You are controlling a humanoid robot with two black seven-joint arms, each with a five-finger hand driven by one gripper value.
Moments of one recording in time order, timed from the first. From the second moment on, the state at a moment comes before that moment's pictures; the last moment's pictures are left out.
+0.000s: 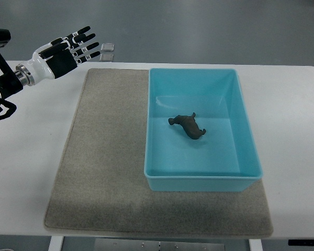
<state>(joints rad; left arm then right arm) -0.93 0.55 -0.44 -0.69 -0.37 -0.61 0.06 0.00 0.00 0.00 0.10 -0.05 0.25 0.00</state>
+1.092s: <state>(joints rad) -0.90 0.56 -0.46 -0.69 -0.38 -0.61 0.06 0.00 0.00 0.00 0.12 -0.05 0.27 0.00</state>
